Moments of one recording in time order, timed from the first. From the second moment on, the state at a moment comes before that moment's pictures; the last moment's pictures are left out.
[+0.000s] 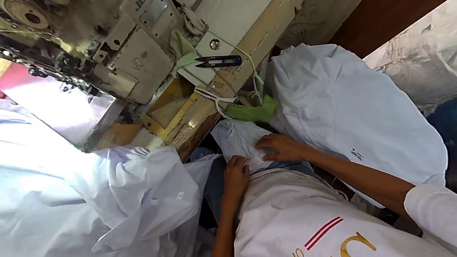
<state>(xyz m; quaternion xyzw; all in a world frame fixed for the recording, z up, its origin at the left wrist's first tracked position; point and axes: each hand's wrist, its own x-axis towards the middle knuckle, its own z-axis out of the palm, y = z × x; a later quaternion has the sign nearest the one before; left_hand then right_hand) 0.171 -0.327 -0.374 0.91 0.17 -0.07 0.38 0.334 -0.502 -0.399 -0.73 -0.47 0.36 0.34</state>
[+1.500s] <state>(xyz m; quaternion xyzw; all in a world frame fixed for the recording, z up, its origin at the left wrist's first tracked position) 0.065 -0.288 -0.245 0.73 0.21 0.32 0.56 0.302 -0.397 -0.242 -0.51 -0.56 0.39 0.53</state>
